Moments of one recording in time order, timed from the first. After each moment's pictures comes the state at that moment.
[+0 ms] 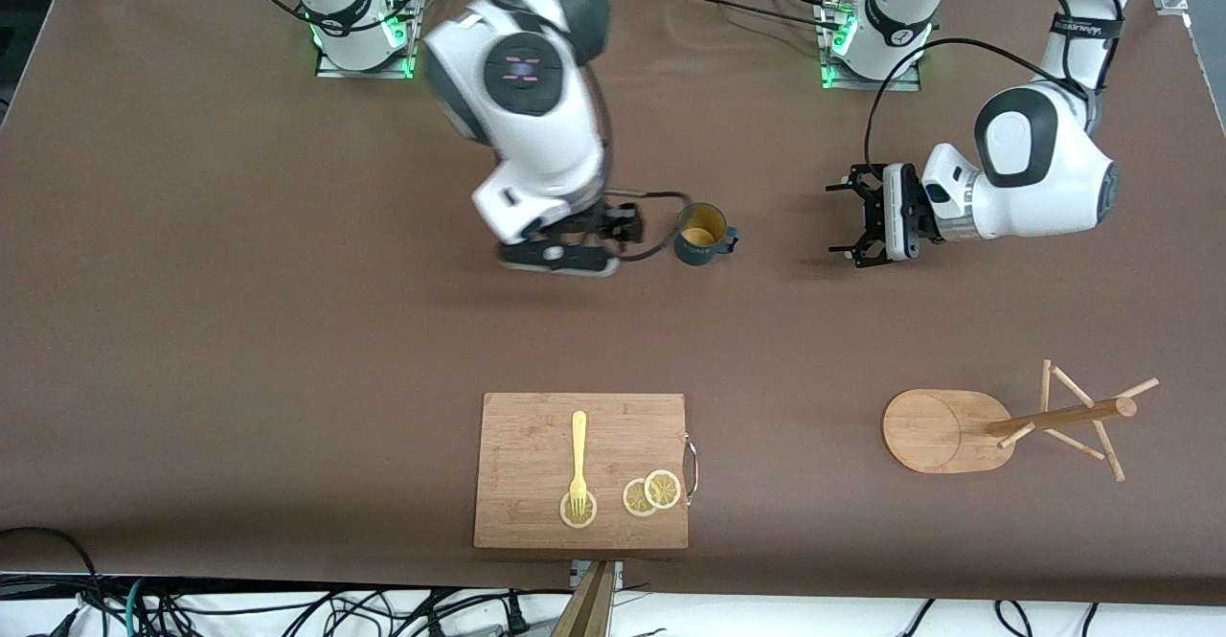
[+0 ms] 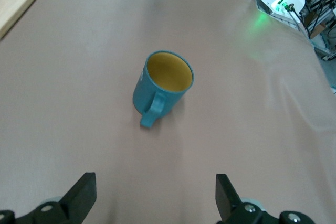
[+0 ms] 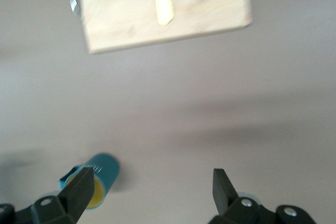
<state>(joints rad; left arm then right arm) -0.05 0.16 -0.03 -2.25 -0.84 2.02 1.82 0.61 0.59 0.06 -1.10 0.03 1.75 0.81</state>
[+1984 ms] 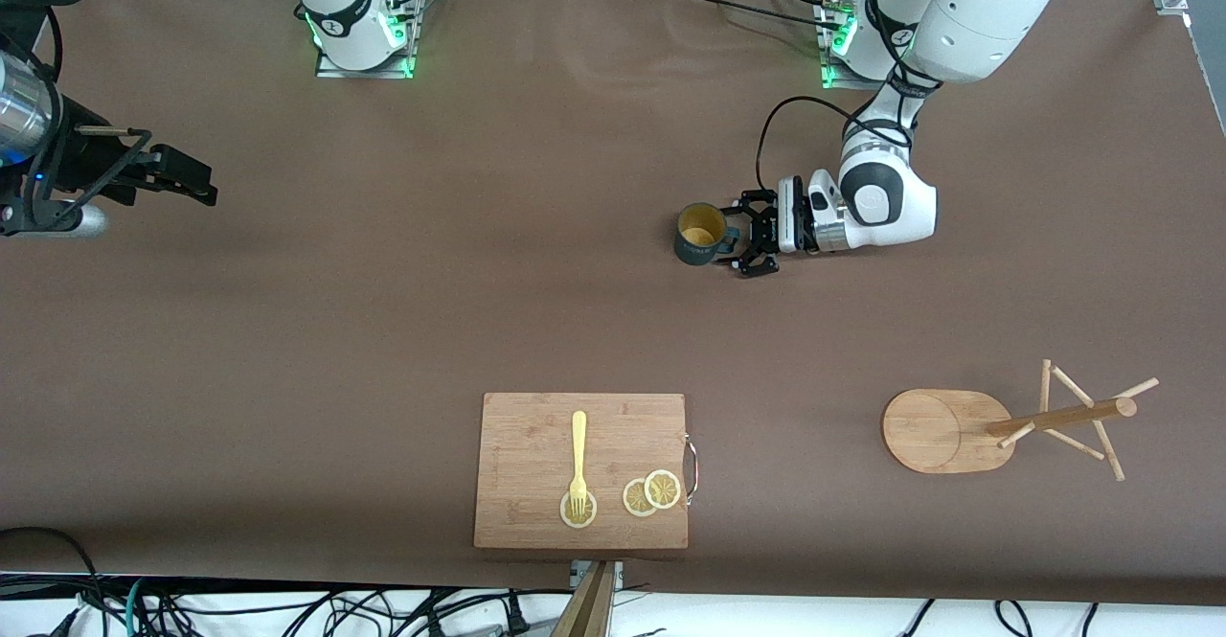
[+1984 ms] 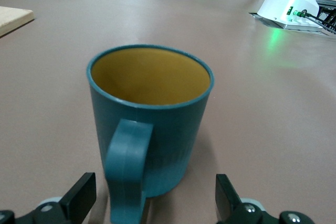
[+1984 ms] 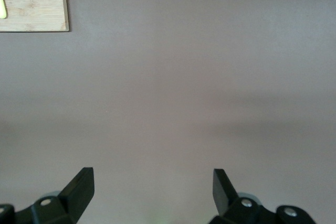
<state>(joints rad) -0.19 0.55 -0.12 -2.27 -1.57 2.20 2.62 0.10 0.11 -0.04 -1.49 0.03 1.52 0.05</state>
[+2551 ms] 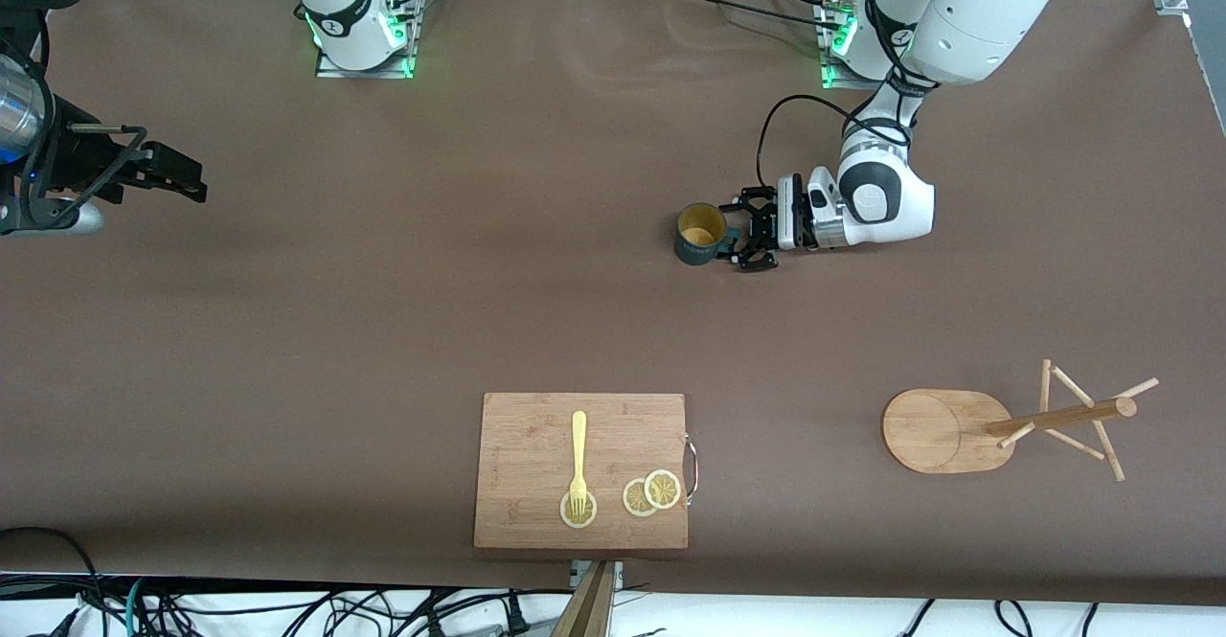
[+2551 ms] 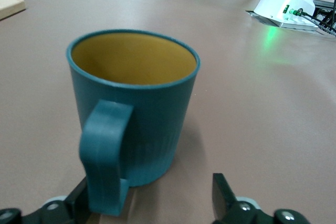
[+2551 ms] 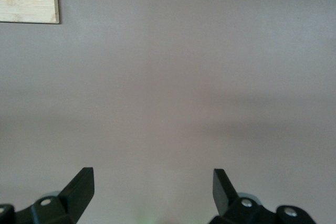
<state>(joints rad) -0.19 0.56 -0.12 -2.29 -1.57 2.20 2.62 0.09 0.11 -0.04 -1.49 0.00 1.51 0.02</state>
